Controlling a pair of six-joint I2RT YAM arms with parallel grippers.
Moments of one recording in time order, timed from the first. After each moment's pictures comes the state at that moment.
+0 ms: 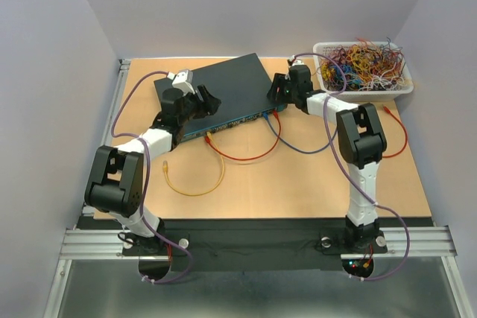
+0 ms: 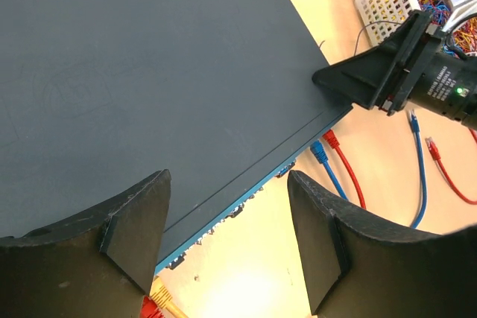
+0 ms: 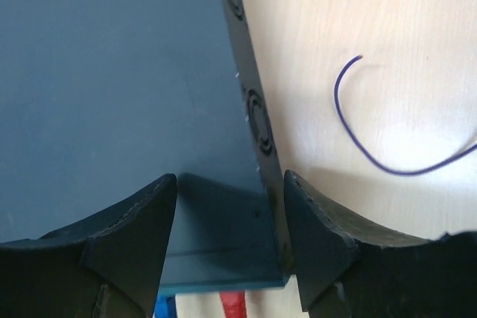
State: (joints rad) left arm -0.25 1.57 0.84 0.45 0.23 -0.49; right arm 0.31 2.17 1.54 0.03 -0.10 0.41
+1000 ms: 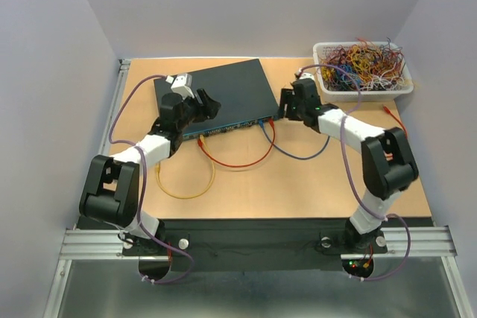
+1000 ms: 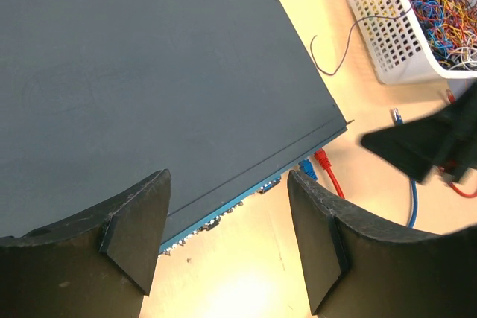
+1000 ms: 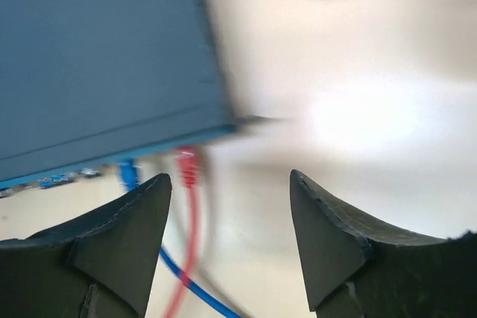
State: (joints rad) left arm -0.28 1.49 0.78 0.45 0.21 -0.49; right arm 0.41 1.80 1.21 -0.09 0.16 0.39
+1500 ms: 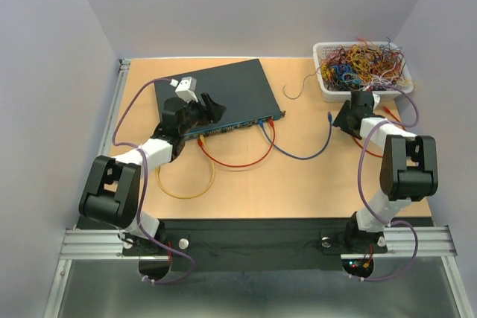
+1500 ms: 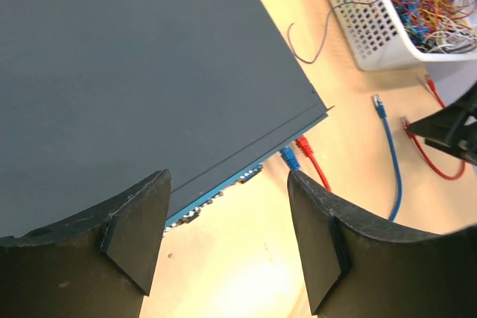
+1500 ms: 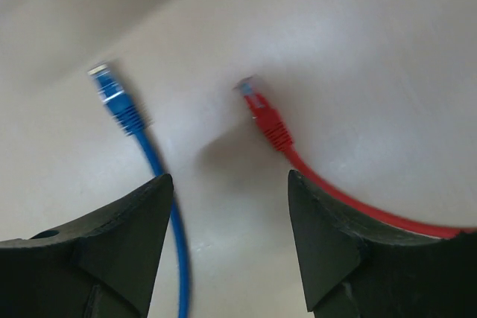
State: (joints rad) left arm -0.30 1.48 0.73 0.52 0.24 -0.50; right arm -0.04 1.66 0.97 -0.15 0.25 0.44
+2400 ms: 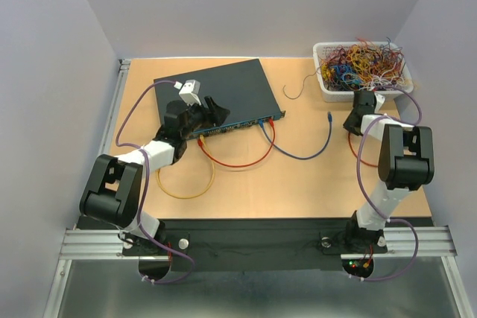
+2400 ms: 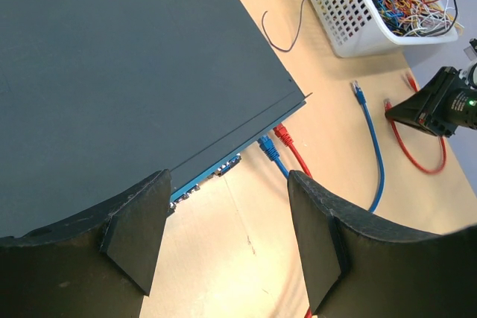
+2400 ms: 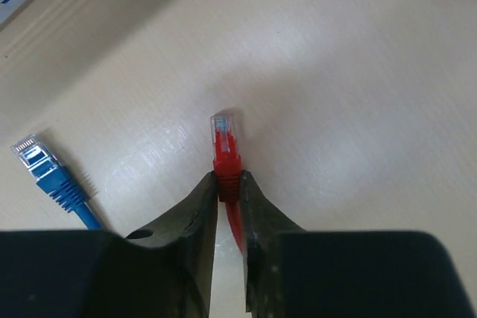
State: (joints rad) left arm -0.33 1.49 0.70 0.59 0.29 -0.52; right arm -0.11 1.79 1.01 -0.09 0.28 0.44
